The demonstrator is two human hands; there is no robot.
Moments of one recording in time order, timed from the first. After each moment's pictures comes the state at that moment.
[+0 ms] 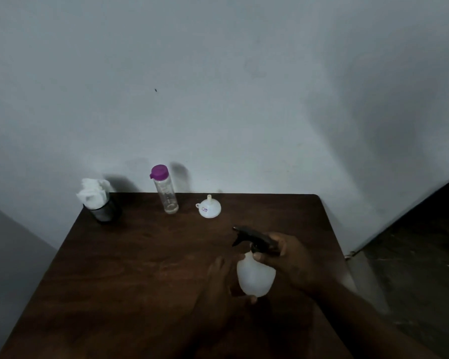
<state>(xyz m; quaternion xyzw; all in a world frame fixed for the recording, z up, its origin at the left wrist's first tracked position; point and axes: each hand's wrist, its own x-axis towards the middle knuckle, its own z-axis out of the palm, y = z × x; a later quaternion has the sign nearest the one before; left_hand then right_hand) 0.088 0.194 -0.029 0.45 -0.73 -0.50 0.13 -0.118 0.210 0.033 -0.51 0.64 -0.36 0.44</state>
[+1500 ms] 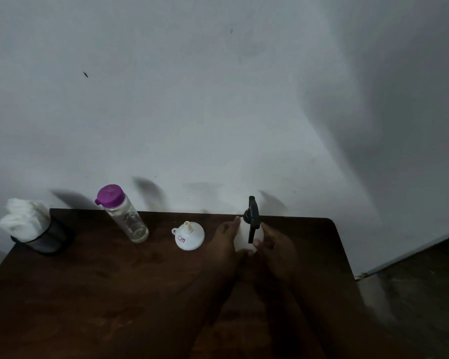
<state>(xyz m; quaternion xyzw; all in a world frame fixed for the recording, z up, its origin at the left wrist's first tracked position) -0.056 -0.020 -0.126 0.51 -0.77 -0.34 0.18 -0.210 0.042 -0.087 -0.51 0.71 -0.36 0.33</state>
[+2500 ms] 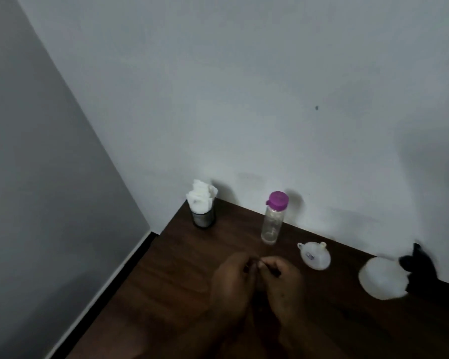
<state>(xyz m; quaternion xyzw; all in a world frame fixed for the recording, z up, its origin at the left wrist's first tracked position) 0.229 0.048 -0.065 0.65 -0.64 -0.20 0.36 0.099 0.037 -0.055 -0.52 0.67 -0.36 0.39</state>
